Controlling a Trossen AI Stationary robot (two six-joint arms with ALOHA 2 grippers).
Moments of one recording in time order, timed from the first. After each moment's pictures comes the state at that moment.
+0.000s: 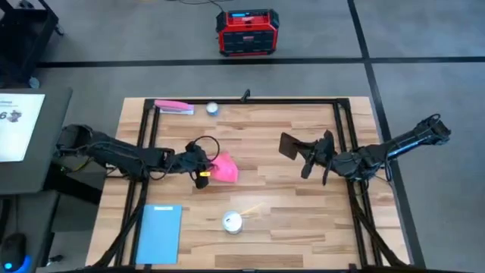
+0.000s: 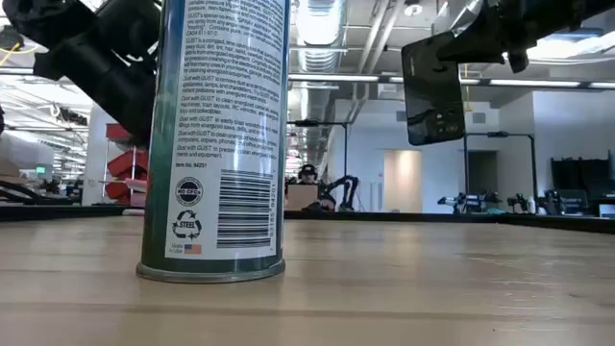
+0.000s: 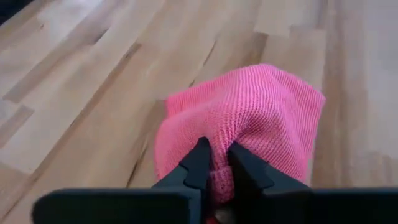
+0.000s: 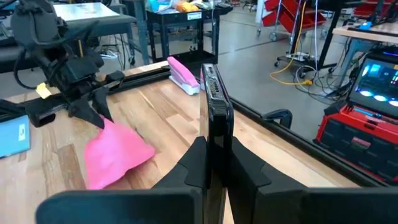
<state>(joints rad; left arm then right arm) -0.08 1.18 0.44 0.03 -0.34 -0.28 0.36 0.84 0.53 -0.01 0.94 0.29</state>
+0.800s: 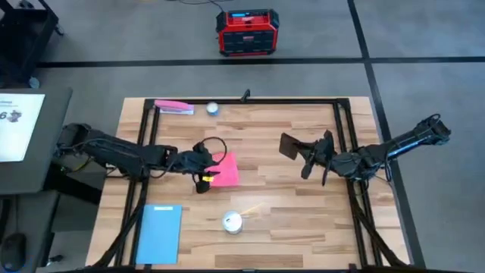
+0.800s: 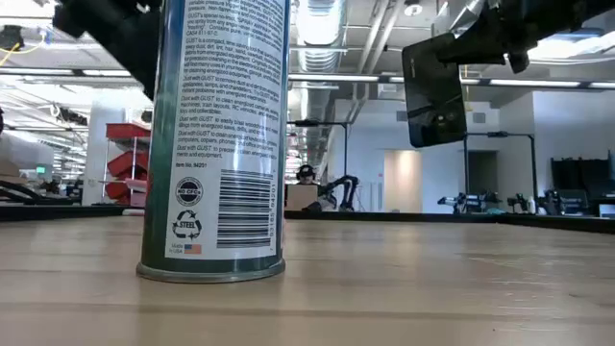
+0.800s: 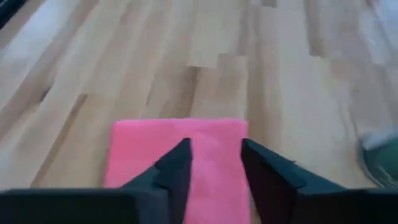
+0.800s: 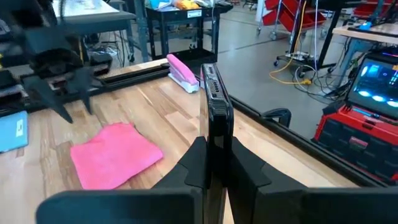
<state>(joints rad) -0.16 1.18 0.69 -0.25 -0.24 -0.17 0.36 0.84 0.54 -0.03 0.94 0.29</state>
